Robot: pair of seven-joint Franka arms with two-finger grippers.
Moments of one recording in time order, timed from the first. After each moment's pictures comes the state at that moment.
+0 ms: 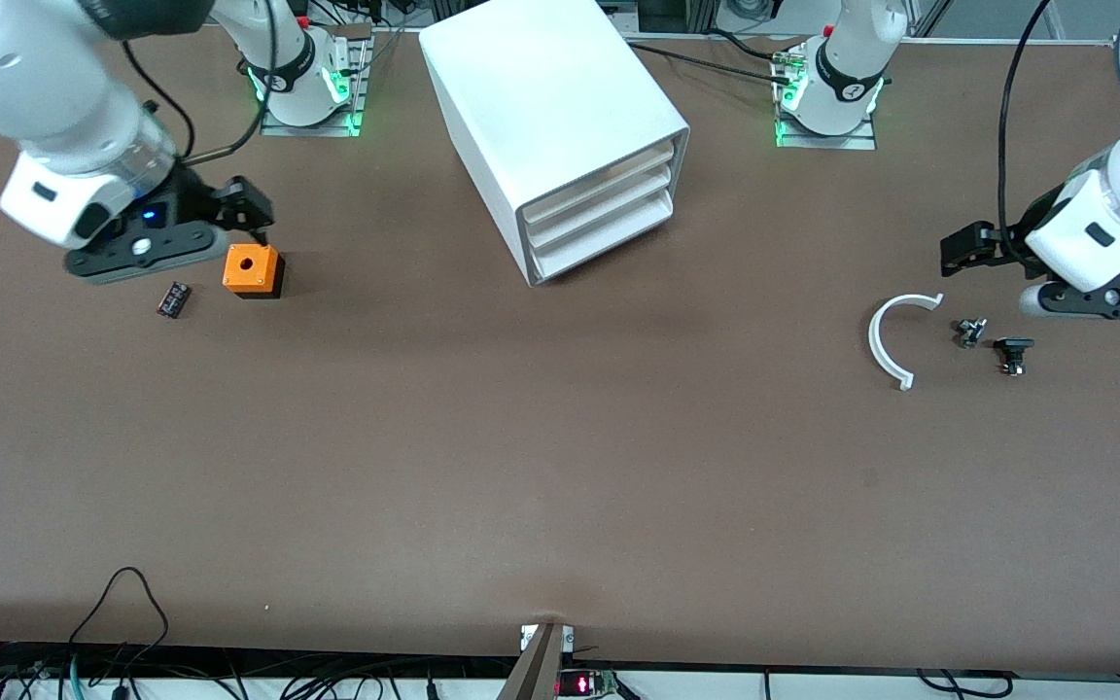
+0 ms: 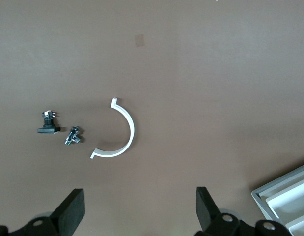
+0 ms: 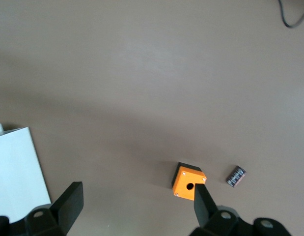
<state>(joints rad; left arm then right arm) -0.04 0.13 -0.05 -1.52 0.02 1.52 -0.05 0.34 0.07 -0.01 -1.59 -0.05 1.63 0.02</state>
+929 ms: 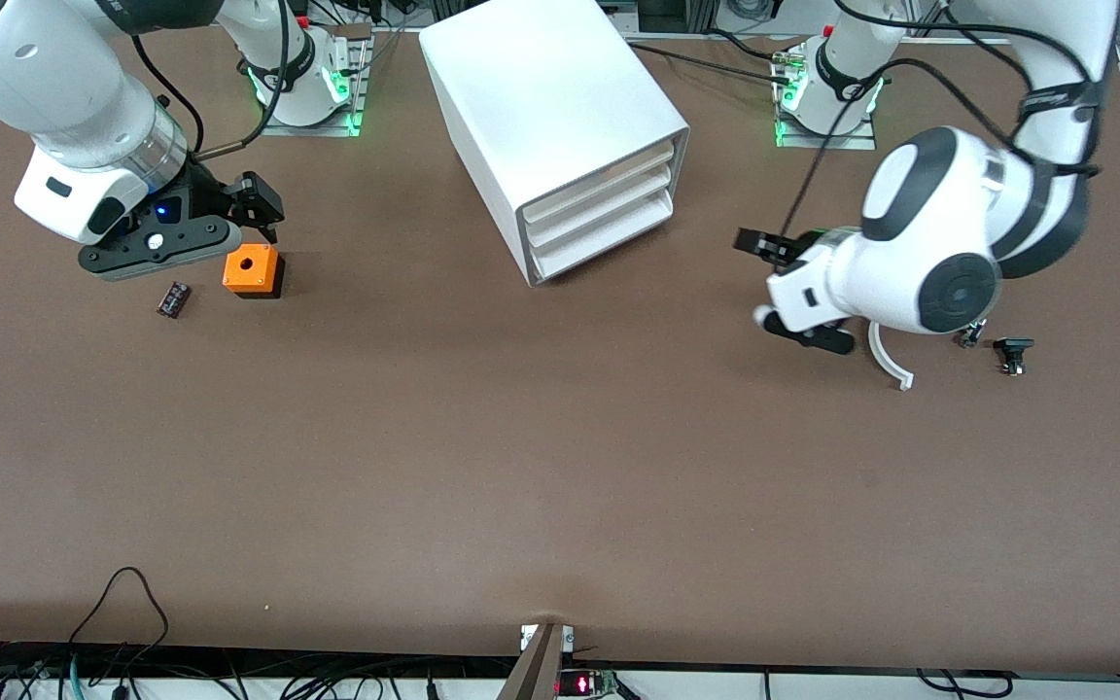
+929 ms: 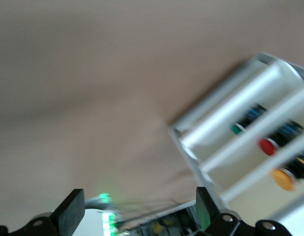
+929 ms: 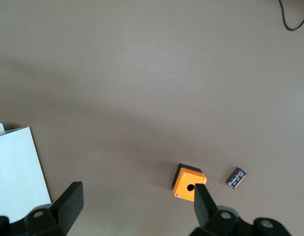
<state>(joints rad) -0.14 0.35 -0.20 -1.62 -0.33 1.43 -0.05 0.34 0.07 -0.03 -1.59 -0.05 1.63 0.01</state>
